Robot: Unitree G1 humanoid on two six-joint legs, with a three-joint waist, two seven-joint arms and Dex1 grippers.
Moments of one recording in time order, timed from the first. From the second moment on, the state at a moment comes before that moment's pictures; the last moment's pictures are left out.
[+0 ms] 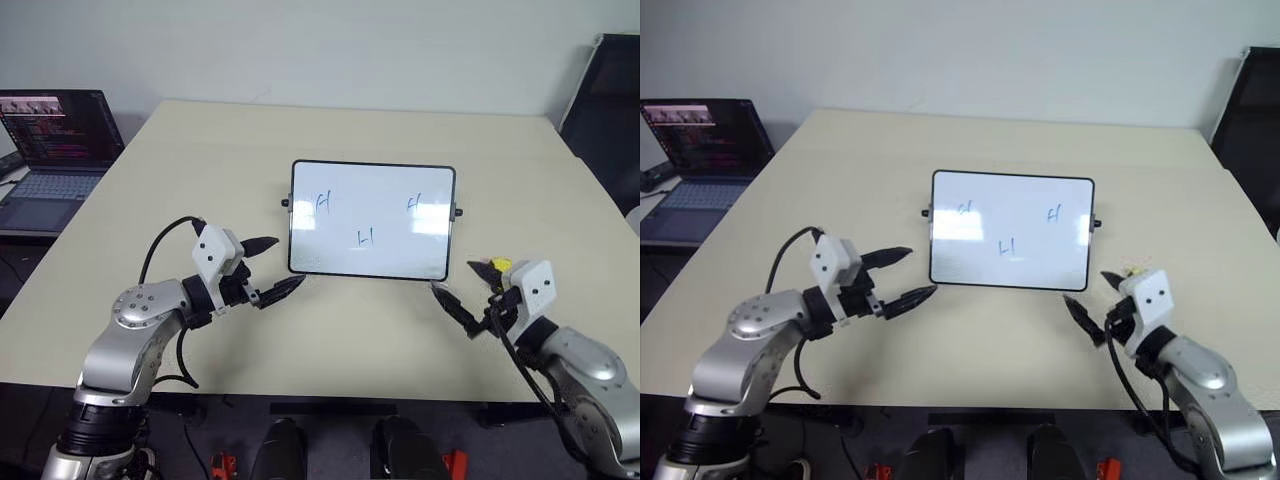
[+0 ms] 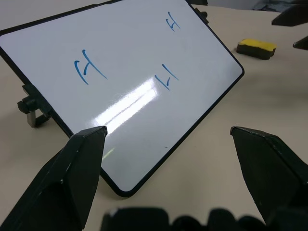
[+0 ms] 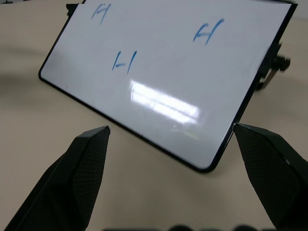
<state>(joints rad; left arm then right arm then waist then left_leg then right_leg) -0.20 0.65 0.07 -0.26 -0.42 0.36 -0.84 0.11 -0.51 -0.16 -0.60 0.42 0.57 0.45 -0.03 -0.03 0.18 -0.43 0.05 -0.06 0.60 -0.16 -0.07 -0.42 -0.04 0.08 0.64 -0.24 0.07</state>
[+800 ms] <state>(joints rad) -0.17 0.72 0.12 -0.24 -0.50 0.36 -1.00 0.36 -0.48 -0.20 -0.78 0.51 0.65 0.41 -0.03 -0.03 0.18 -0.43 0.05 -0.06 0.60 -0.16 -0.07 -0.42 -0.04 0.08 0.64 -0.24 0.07</state>
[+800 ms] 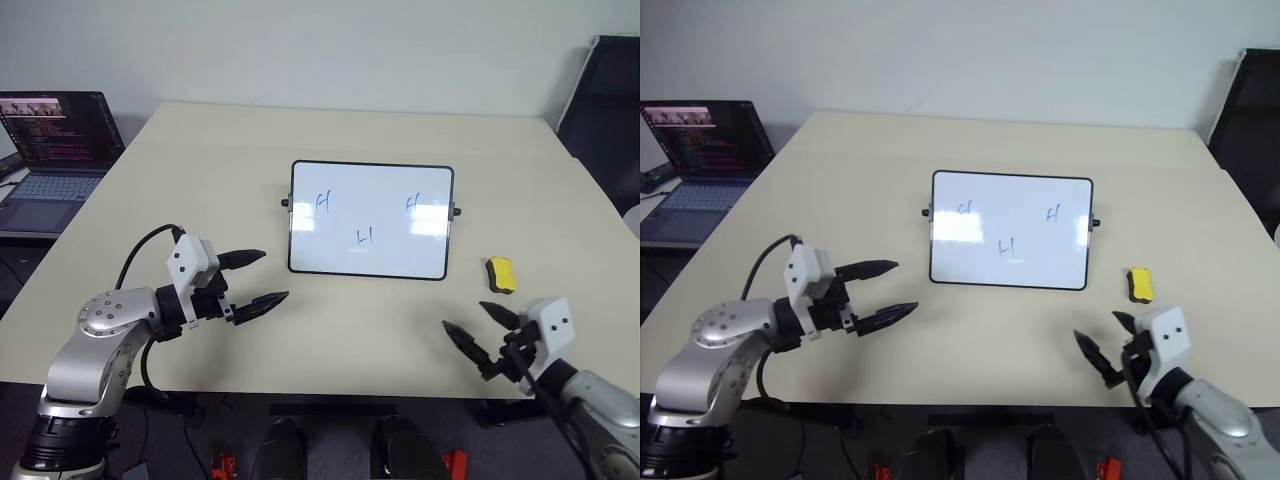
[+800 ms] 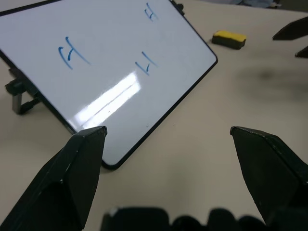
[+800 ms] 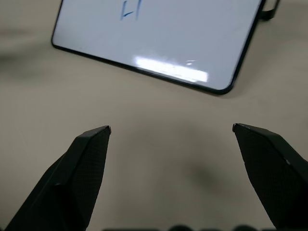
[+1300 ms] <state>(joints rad) -0.51 0.67 -0.05 -0.08 -0.50 0.34 -1.22 0.21 -0.30 -0.25 -0.79 0.47 0.73 0.09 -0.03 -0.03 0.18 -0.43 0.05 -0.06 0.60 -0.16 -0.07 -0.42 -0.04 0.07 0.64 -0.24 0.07</state>
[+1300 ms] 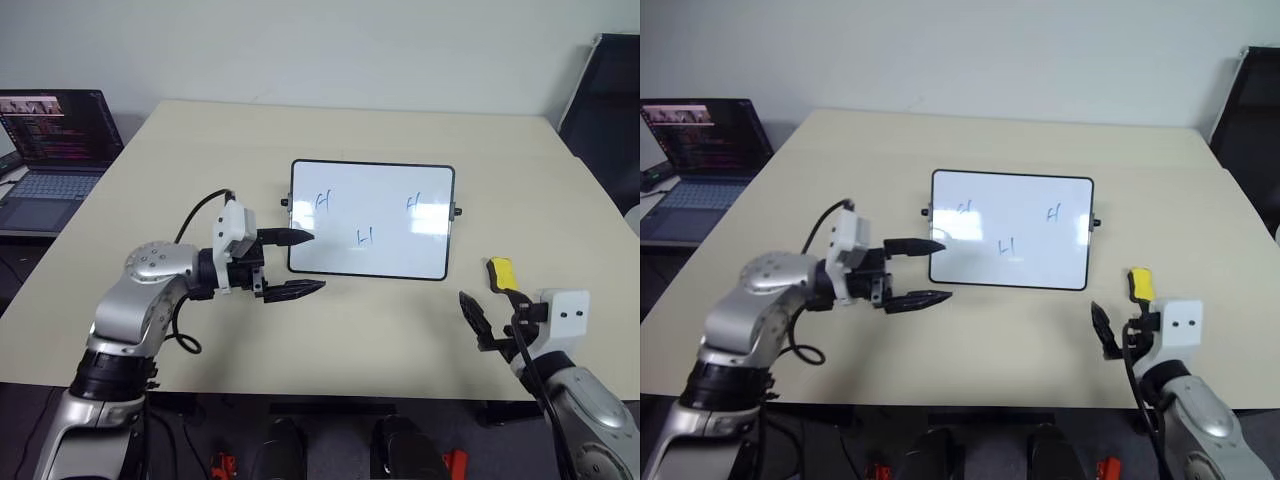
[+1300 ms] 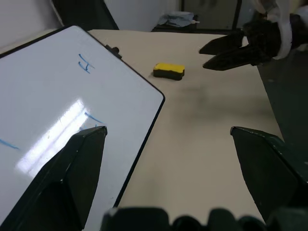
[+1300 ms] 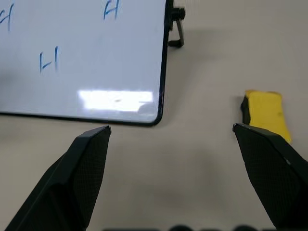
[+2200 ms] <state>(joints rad) -0.64 0.59 -0.12 0.04 -0.44 0.28 -1.30 -0.17 -0.37 -0.30 -0.22 0.31 0.74 0.07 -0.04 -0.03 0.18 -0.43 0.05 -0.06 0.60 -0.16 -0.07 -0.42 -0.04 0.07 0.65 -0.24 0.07</state>
